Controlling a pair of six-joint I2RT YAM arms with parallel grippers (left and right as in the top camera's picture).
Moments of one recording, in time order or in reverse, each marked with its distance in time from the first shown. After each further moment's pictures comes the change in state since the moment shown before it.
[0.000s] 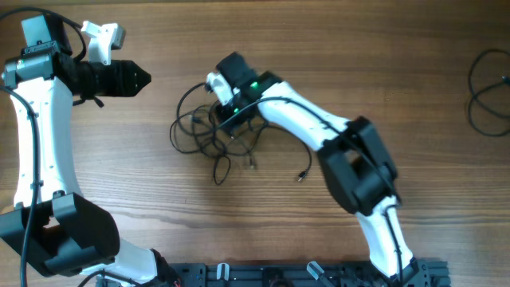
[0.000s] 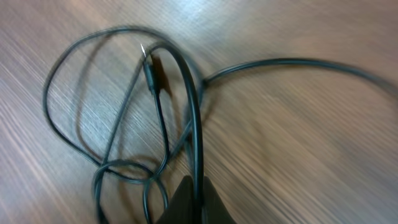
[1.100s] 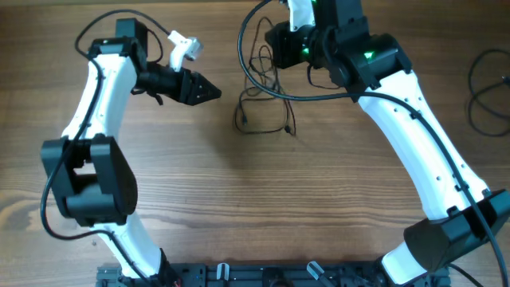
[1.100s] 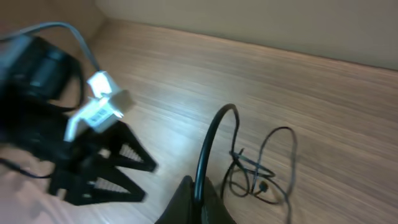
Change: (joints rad) left arm -0.259 0.255 0.000 -0.027 0.352 0.226; right arm -0.214 -0.483 0.036 -0.010 0.007 0.130
